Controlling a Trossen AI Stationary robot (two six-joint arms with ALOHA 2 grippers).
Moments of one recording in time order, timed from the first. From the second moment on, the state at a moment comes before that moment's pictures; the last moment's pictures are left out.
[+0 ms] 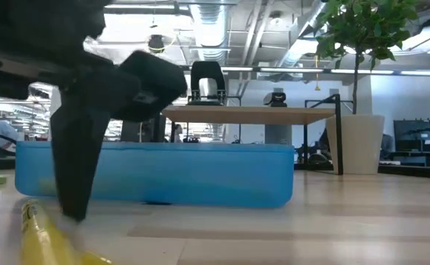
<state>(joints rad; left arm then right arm) -0.61 2.04 1.32 -0.42 -0.01 0.02 0.64 1.71 1.27 -0.19 0.34 0.50</state>
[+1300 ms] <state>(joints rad) -0.61 1.98 1.45 -0.70 -0.06 -0.12 0.64 1.71 1.27 -0.20 0.34 0.50</state>
